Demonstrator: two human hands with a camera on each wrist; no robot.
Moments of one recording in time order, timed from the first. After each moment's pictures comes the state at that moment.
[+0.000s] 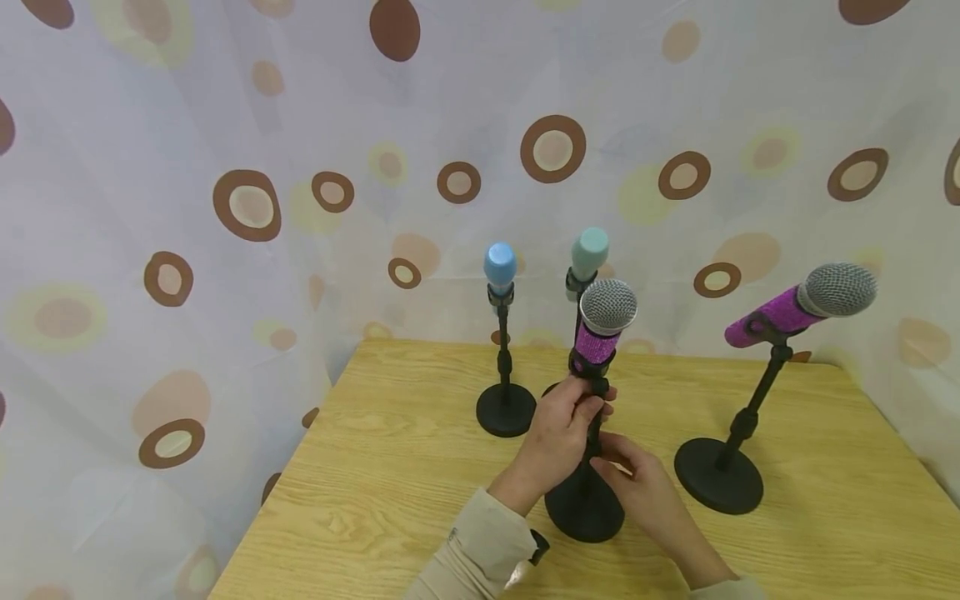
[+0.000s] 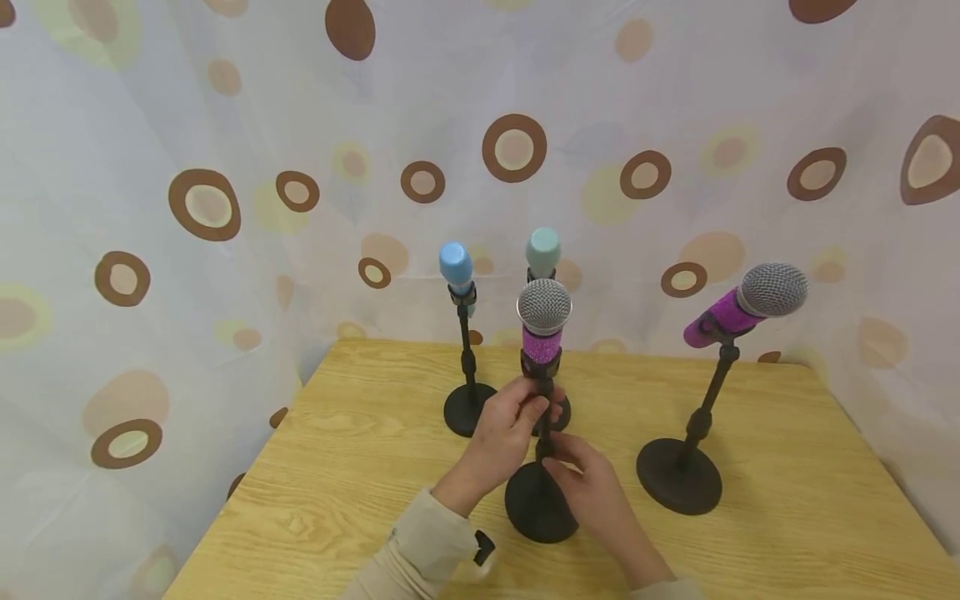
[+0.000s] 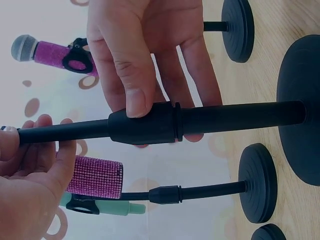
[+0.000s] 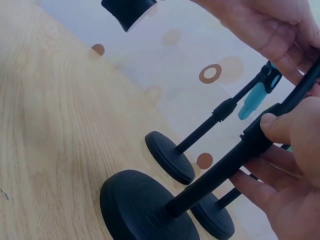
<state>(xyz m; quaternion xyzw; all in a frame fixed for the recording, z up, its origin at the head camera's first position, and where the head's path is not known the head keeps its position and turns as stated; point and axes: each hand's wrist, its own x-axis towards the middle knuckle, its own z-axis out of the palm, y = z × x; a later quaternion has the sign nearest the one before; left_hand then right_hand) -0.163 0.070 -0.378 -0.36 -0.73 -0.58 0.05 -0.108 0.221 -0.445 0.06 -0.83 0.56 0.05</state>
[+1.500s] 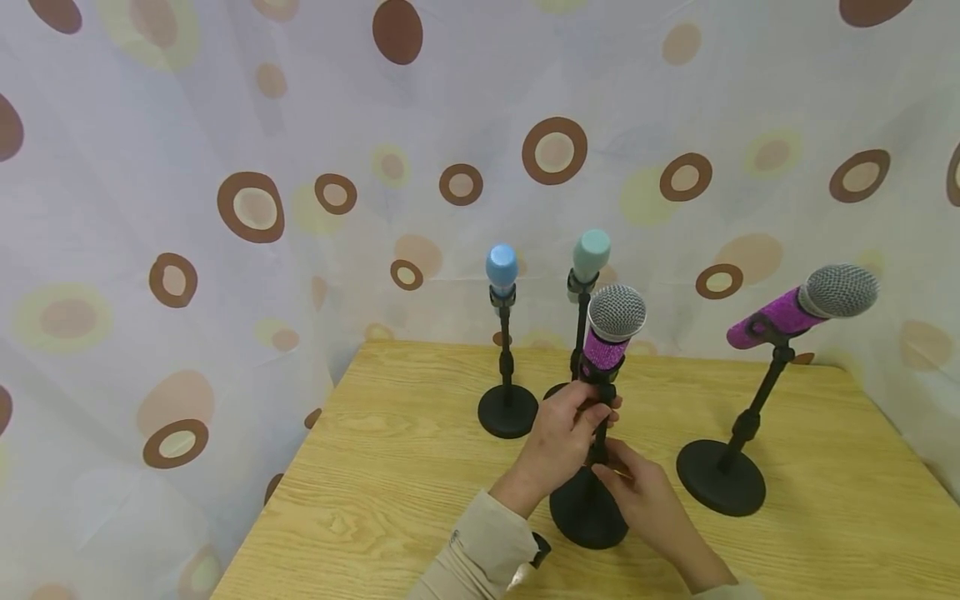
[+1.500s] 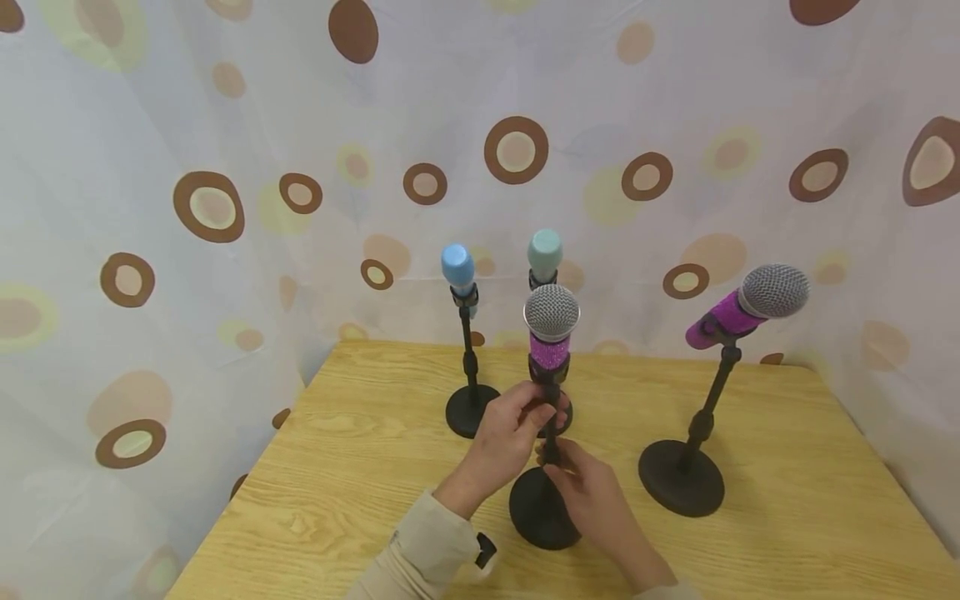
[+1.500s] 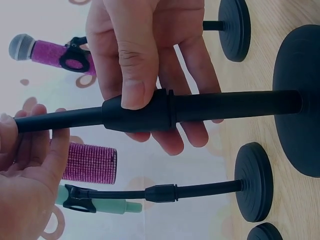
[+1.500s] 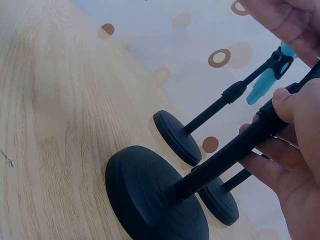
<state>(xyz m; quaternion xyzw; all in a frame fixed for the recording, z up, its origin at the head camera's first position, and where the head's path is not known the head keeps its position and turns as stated) -0.161 0.067 -0.379 -0.37 -0.74 -0.56 0.06 -0.107 0.225 -0.458 0.13 -0.85 0.51 0.10</state>
